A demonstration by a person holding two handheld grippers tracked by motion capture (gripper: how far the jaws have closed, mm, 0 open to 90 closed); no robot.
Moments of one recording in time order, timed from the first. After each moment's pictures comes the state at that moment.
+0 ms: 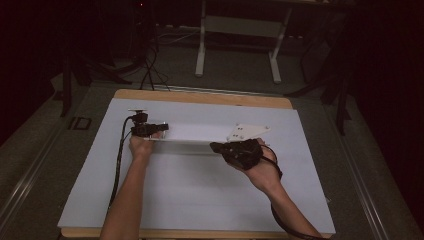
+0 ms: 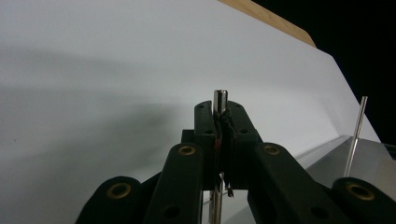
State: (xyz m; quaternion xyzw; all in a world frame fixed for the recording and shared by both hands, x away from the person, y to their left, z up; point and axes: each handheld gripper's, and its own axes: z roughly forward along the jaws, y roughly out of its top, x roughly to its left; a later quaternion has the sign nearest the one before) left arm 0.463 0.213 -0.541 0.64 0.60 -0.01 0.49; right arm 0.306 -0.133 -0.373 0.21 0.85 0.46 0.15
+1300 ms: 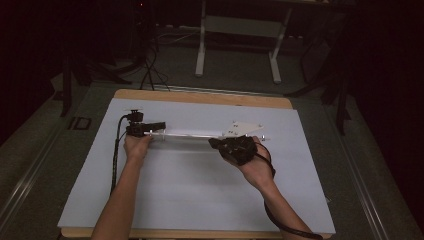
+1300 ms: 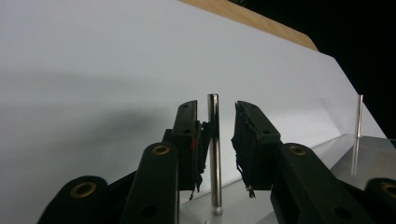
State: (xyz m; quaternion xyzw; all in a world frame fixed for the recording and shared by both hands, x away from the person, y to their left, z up) left arm 0.449 0.227 -0.526 0.64 0.58 0.03 0.49; right arm 0.324 -0.125 -0.390 0.24 0.85 0.45 0.16
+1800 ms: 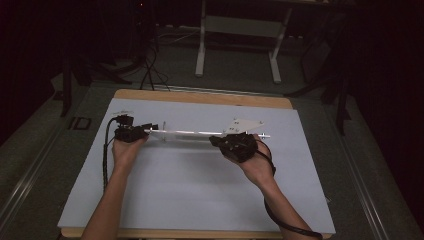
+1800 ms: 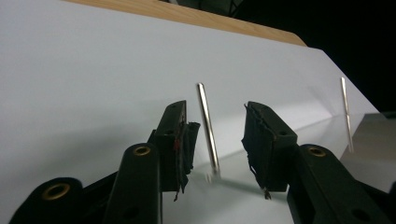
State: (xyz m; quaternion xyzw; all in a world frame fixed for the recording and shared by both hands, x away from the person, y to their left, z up) left arm 0.413 0.243 -0.512 0.67 0.53 0.07 0.51; right arm 0.330 -0.127 -0.387 0.24 0.85 0.45 0.16
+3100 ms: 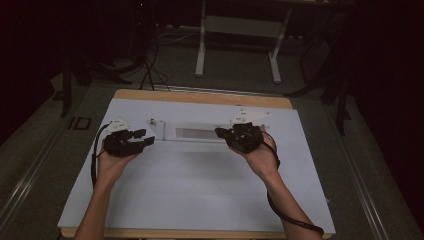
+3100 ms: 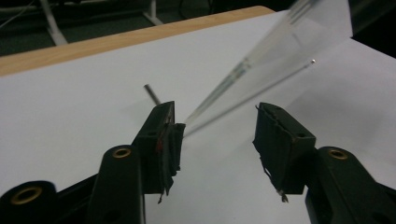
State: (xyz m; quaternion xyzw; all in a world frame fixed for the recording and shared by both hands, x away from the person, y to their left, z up) left arm 0.350 0.236 -0.469 0.76 0.39 0.17 0.49; right arm 0.347 -0.138 -0.375 0.27 0.84 0.45 0.16
